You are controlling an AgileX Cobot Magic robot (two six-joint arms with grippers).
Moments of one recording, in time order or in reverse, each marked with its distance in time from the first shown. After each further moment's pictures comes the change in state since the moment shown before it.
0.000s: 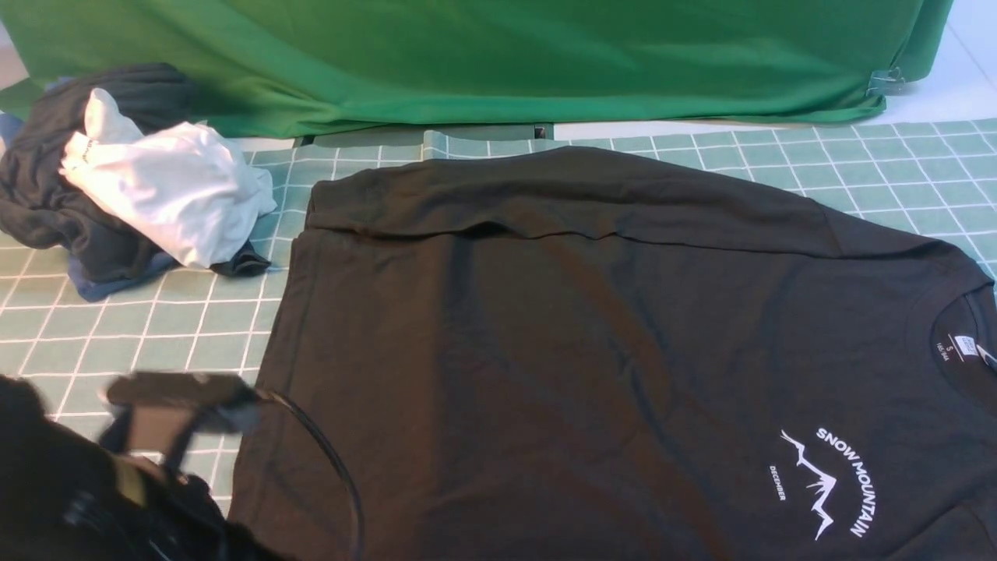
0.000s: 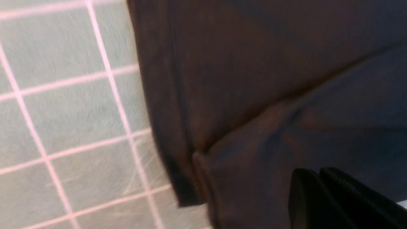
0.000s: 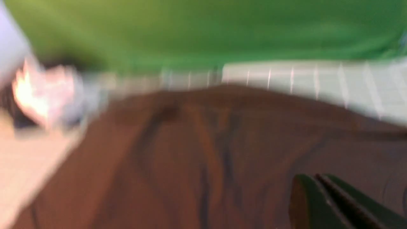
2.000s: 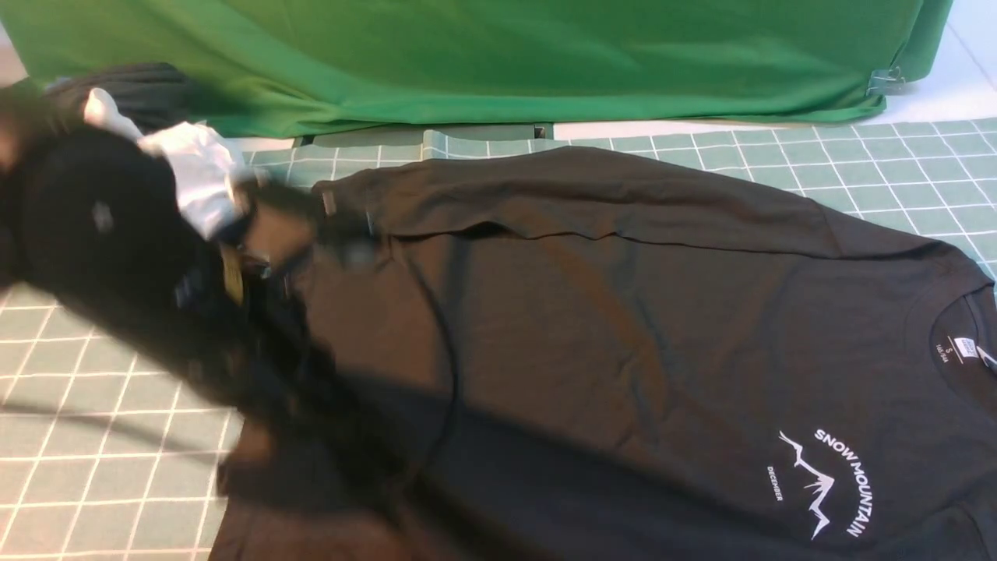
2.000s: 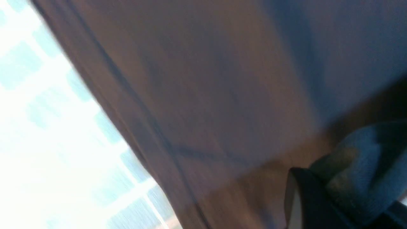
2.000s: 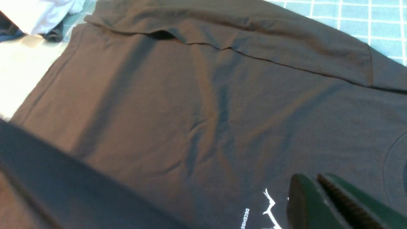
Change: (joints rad) right arm 0.000 0.119 -0.028 0.000 0.035 -0.078; left arm -0.034 0.212 -0.466 0.124 0.094 0.198
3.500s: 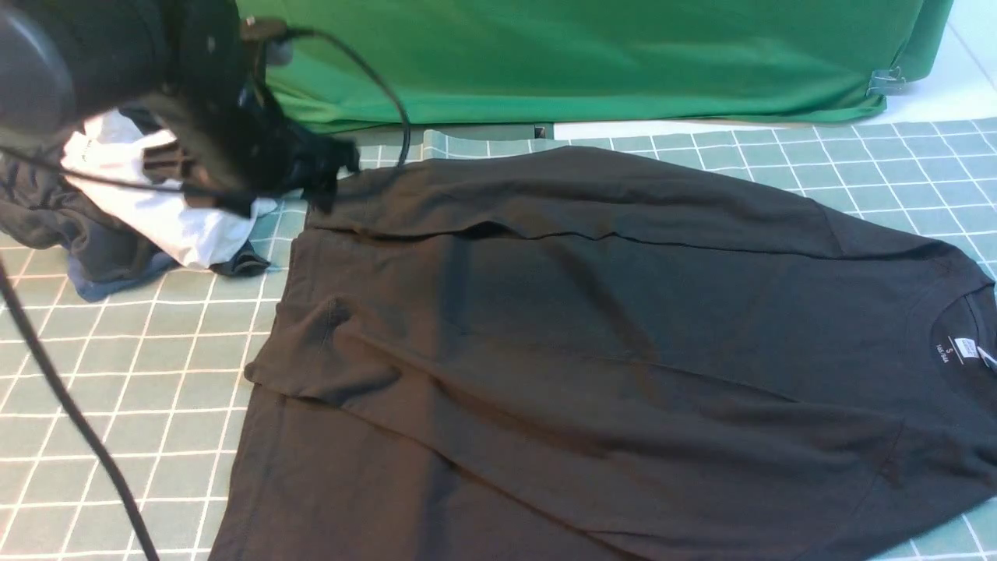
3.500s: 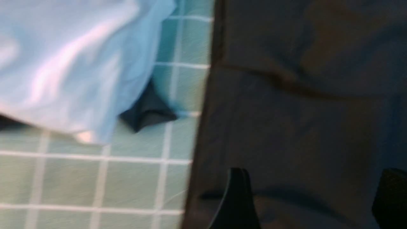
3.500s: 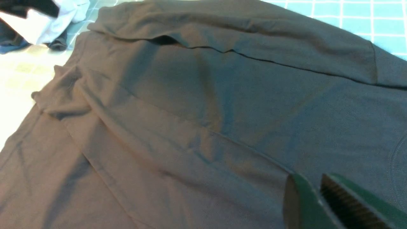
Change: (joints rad) right arm 0.000 0.000 0.000 0.011 -0.002 0.029; left arm 0.277 0.505 -0.460 0.068 -0.201 -0.412
